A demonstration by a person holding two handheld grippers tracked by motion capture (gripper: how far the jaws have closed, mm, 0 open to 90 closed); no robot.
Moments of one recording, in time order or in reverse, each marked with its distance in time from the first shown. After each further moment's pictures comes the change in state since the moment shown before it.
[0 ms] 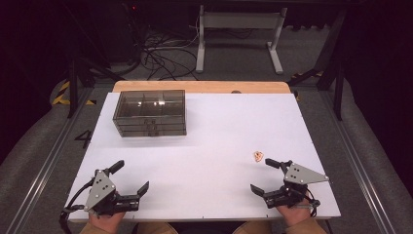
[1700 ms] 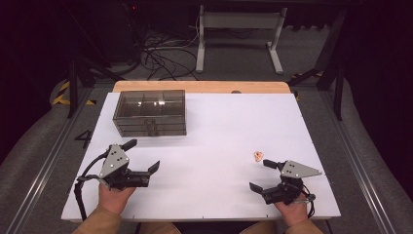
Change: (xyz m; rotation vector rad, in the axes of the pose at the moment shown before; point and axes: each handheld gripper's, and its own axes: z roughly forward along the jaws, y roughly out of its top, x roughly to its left) left arm 0.017 0.045 0.046 0.036 -0.065 0.033; right arm -0.016 -0.019 0.014 0.057 0.021 0.082
